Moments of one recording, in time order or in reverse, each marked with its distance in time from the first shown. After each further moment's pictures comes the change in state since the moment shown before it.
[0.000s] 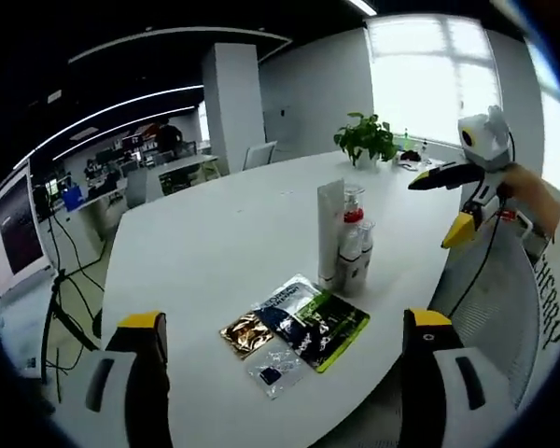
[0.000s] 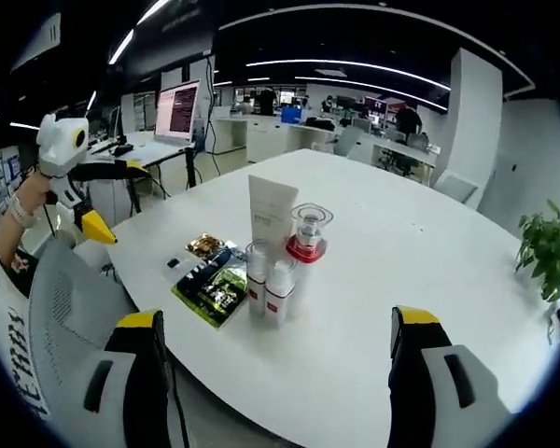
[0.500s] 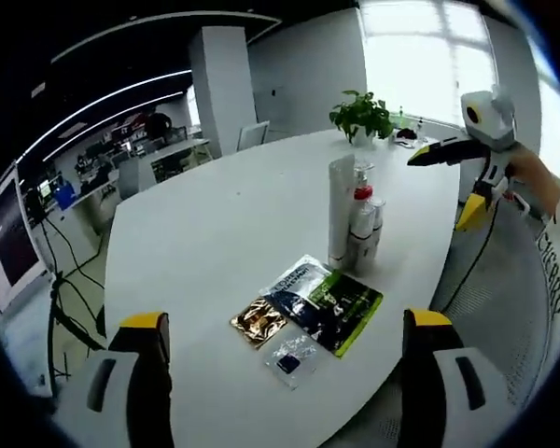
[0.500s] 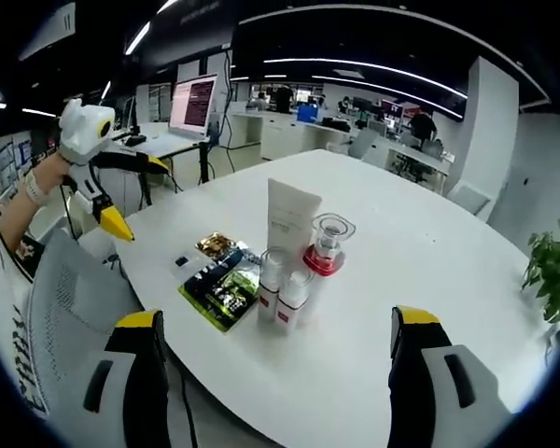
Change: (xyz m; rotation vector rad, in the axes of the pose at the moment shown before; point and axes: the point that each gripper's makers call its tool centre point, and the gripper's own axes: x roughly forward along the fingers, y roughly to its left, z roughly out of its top) left arm 0.010 0.021 -0.012 0.053 0.104 -0.014; right arm 0.009 0.010 0.008 -0.064 0.013 0.044
